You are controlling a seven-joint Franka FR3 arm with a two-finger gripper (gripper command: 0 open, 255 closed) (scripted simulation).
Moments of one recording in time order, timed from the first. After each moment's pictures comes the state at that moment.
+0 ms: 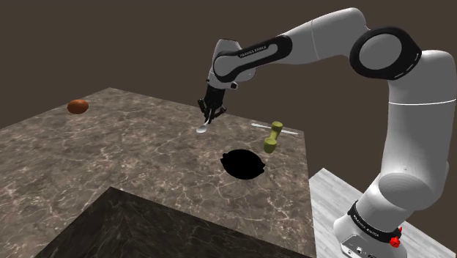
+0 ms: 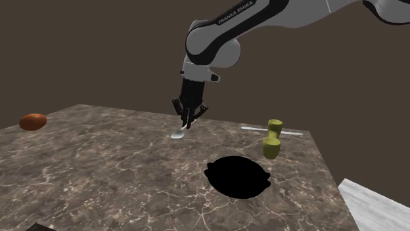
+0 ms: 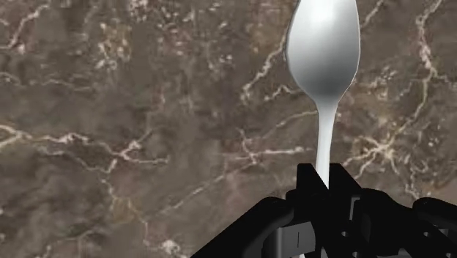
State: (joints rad) arm -0.01 0.43 0.31 -1.68 0.07 2.18 1.18
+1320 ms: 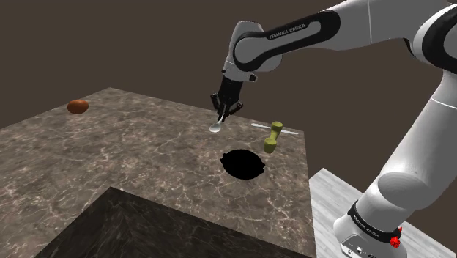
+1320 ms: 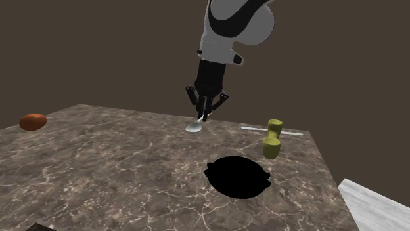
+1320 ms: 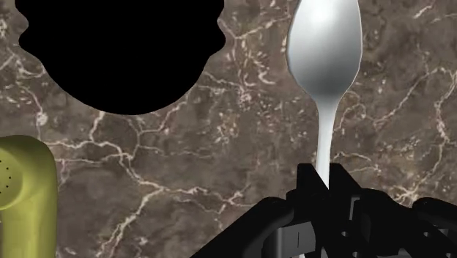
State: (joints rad) arm -0.03 0.06 0.36 -2.00 0.19 2.15 1.17
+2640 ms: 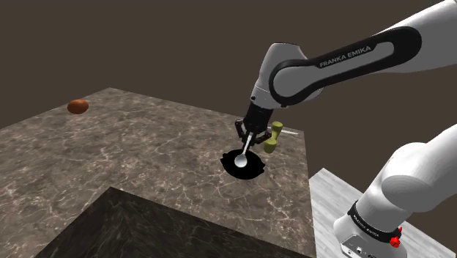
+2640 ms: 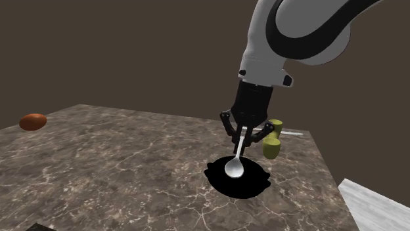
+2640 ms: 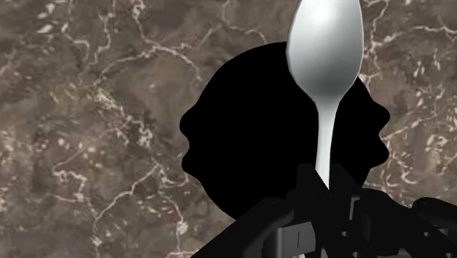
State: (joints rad) arm 0.05 -0.36 0.39 -2.52 0.40 2.27 1.12
